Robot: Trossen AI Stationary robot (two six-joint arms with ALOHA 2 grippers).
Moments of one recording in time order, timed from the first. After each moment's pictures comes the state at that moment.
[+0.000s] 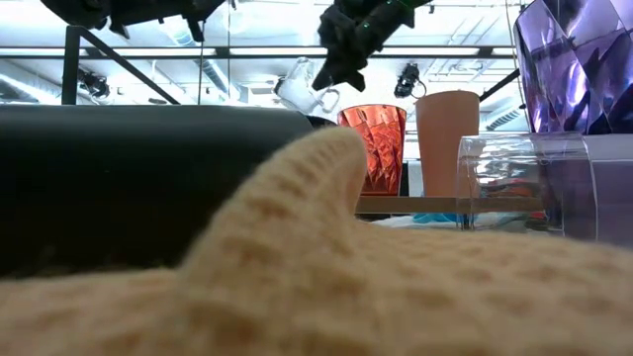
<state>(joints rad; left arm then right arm) 0.94 0.99 0.77 0.76 0.63 -0.57 -0.47 1.85 1.89 -0.83 -0.30 -0.03</state>
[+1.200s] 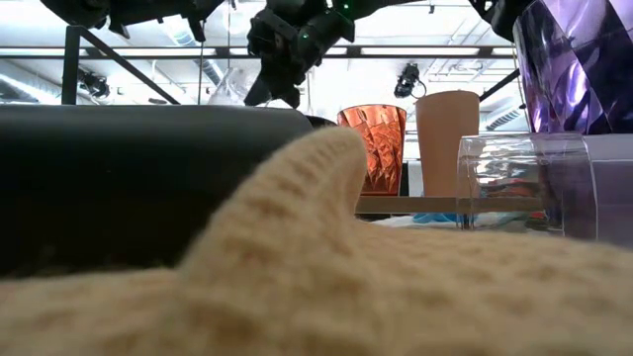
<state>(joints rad) 0.94 0.99 0.77 0.74 0.69 -0.59 -0.28 2.27 2.35 -0.96 -0.37 -0.13</state>
